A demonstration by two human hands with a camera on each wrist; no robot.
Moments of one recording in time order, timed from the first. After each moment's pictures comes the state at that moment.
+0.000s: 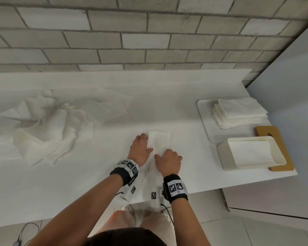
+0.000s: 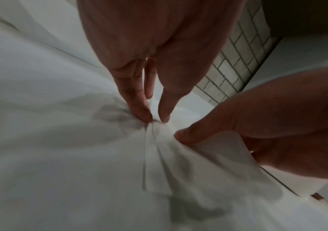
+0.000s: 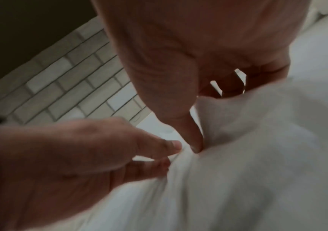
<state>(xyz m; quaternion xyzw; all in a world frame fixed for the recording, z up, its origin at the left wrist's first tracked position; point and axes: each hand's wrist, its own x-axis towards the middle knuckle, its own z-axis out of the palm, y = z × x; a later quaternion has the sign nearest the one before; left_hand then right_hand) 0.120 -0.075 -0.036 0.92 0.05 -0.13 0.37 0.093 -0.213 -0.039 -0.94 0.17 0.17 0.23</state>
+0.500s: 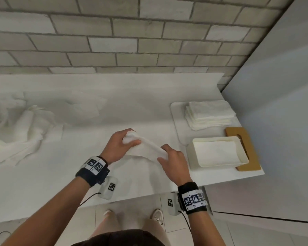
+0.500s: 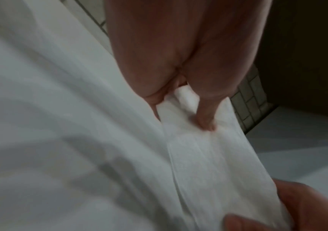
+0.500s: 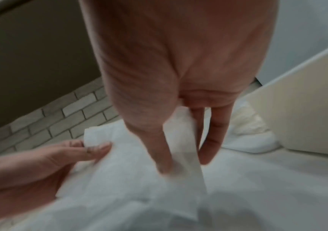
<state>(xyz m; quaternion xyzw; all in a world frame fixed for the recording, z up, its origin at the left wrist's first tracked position) 0.120 -0.130 0.034 0.83 -0.03 -0.06 0.56 0.083 -0.382 0.034 -0.95 -0.05 0.09 0.29</state>
